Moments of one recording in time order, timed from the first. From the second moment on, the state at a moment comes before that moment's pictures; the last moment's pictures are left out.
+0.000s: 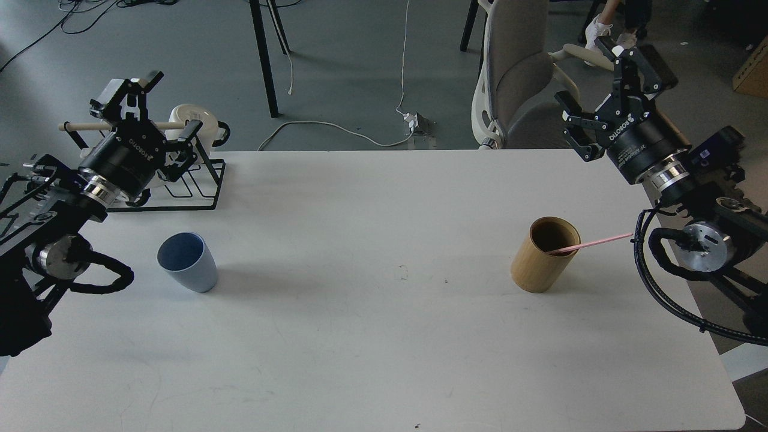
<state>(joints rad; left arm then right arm) -0.64 0.55 -0.68 -0.77 0.28 -0.49 -0.49 0.67 -0.67 0.61 1.26 -0.25 0.11 0.49</state>
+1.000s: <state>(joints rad) -0.77 1.26 -0.44 -1.34 1.21 -0.49 -0.49 0.65 -0.69 0.62 1.25 -0.29 0.11 0.49</state>
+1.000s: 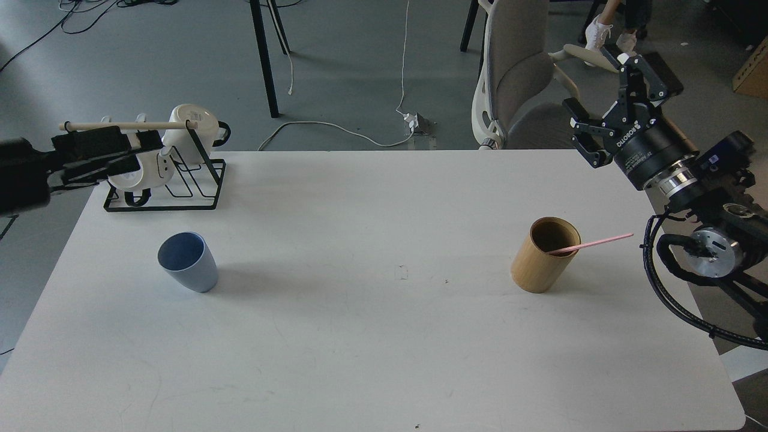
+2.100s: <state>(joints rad) -0.76 0.79 -0.29 -0.78 1.67 -0.48 -0.49 0.58 -0.70 0.62 1.22 -0.30 0.12 0.49</state>
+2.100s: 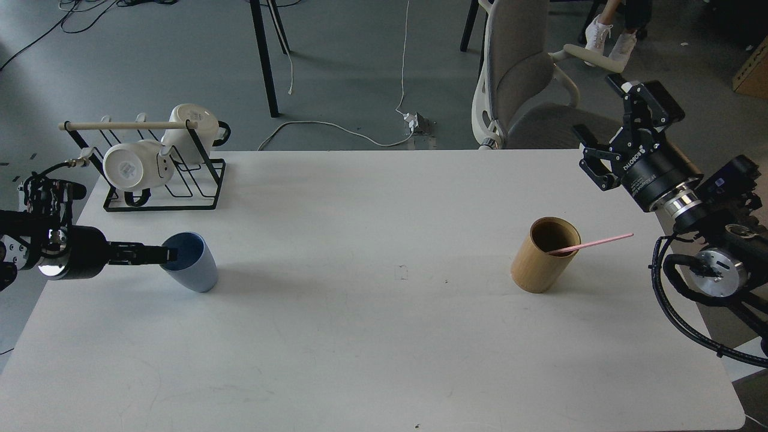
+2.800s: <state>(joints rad) -0.80 0.82 -0.30 -0.95 1.67 -0.39 -0.49 0.55 -0.70 0.63 1.18 -0.30 0.11 0.49</state>
